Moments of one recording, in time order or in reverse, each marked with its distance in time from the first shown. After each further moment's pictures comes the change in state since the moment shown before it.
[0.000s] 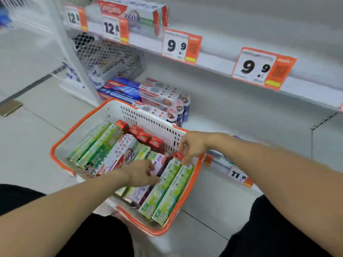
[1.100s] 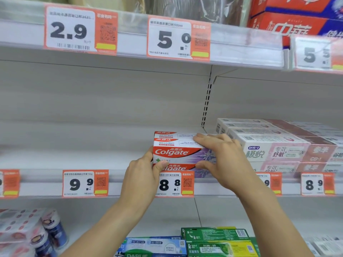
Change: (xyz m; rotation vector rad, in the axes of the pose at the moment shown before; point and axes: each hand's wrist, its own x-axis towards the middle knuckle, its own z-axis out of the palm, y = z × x) left_hand -0.018 0.432 -0.098 -0.336 0.848 0.793; right_hand -0.372 0.183 -0.066 -0.087 1.375 0.507
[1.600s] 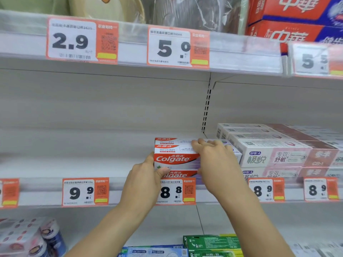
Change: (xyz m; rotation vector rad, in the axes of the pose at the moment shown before) left_hand 0.009 0.000 -0.004 0.031 -0.090 -0.037; right_hand 0.004 -0.039 -0.002 -0.297 -0.054 0.042
